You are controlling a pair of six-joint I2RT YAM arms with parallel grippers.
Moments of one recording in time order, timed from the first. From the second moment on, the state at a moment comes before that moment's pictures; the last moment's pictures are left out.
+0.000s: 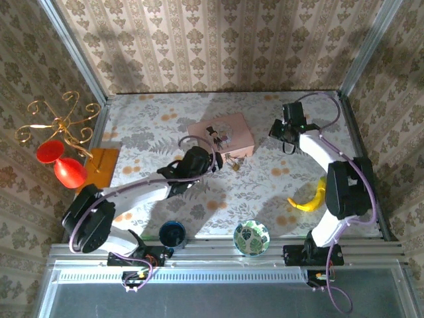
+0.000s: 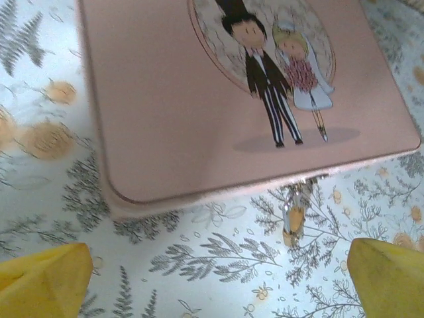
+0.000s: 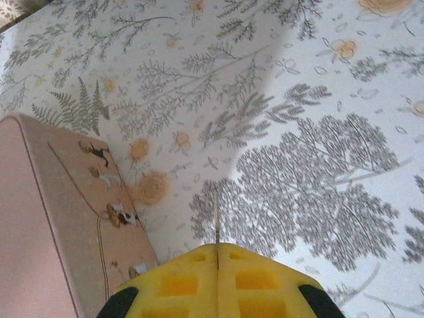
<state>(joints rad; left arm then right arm) -0.88 1.47 0.84 -0.09 -0.32 -0.86 0.13 1.67 1.16 -0.34 0.02 0.52</state>
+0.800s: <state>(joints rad) -0.99 1.89 1.04 0.06 -0.21 -0.89 0.10 1.15 0.87 -0.38 -0.01 0.53</state>
